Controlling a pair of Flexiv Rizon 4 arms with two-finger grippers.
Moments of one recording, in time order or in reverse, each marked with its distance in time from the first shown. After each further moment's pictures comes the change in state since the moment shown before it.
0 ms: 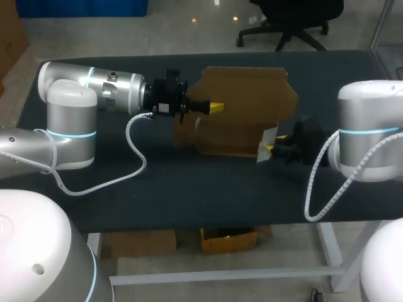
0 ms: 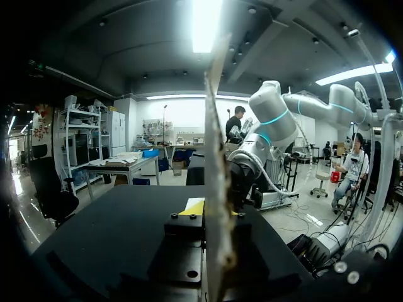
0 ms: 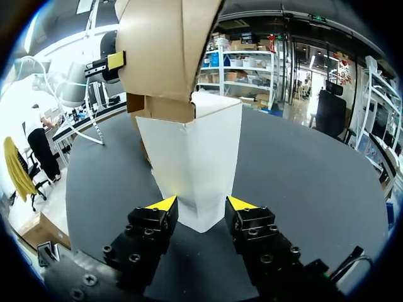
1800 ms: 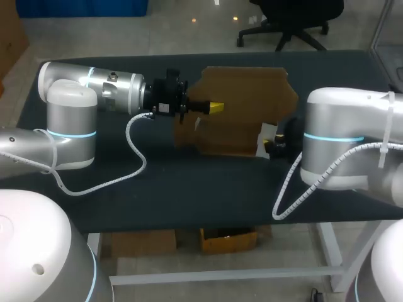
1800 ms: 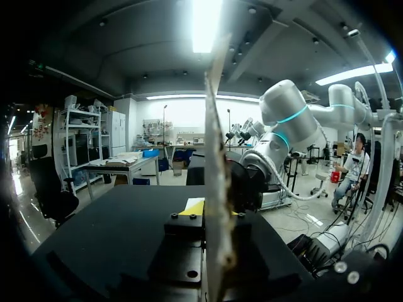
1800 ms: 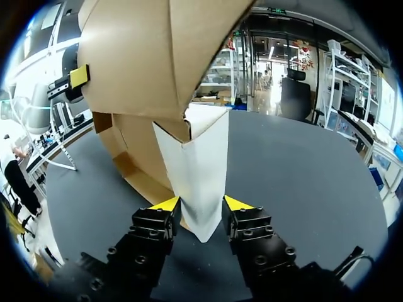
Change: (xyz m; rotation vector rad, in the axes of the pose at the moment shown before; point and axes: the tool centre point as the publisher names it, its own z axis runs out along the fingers) left arm 0.000 0.000 0.000 0.000 0.000 0.000; right arm -0.002 0.009 0.007 -0.018 -0.237 0.177
